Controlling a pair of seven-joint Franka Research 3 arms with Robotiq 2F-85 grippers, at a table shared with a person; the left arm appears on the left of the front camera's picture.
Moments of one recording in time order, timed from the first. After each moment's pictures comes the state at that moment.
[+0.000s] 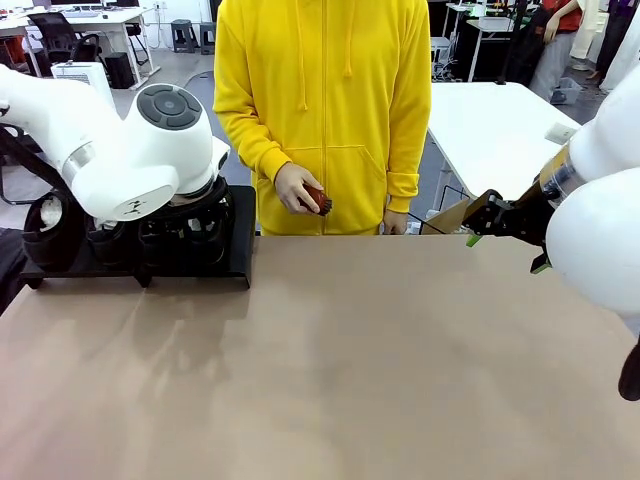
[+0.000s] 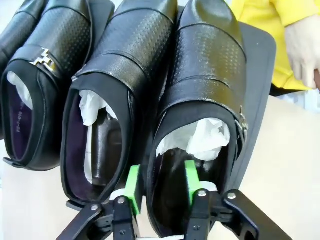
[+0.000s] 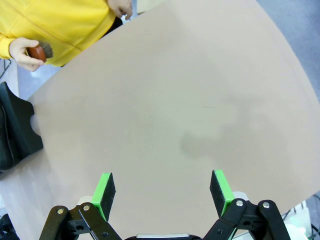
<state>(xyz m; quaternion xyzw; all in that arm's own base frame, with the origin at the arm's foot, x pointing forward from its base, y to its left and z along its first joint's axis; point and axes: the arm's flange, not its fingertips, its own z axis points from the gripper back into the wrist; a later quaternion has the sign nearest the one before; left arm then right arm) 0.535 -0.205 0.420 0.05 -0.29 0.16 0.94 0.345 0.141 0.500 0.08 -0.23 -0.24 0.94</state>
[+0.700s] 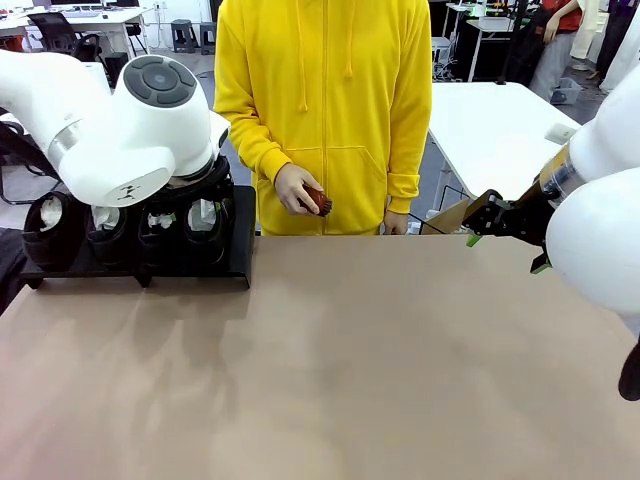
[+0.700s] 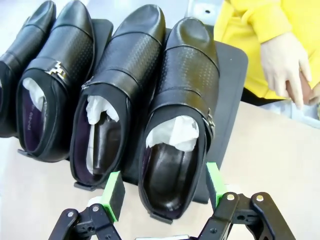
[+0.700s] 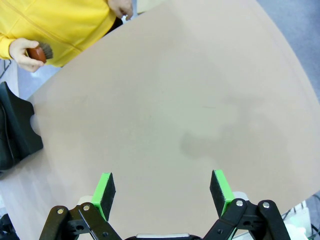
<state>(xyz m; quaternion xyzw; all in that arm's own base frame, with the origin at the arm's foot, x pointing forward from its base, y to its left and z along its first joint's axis) 0.515 -0.217 0.462 0.03 -0.31 0.17 0.93 0.345 0.141 0.500 0.08 -0.23 -0.24 0.94</state>
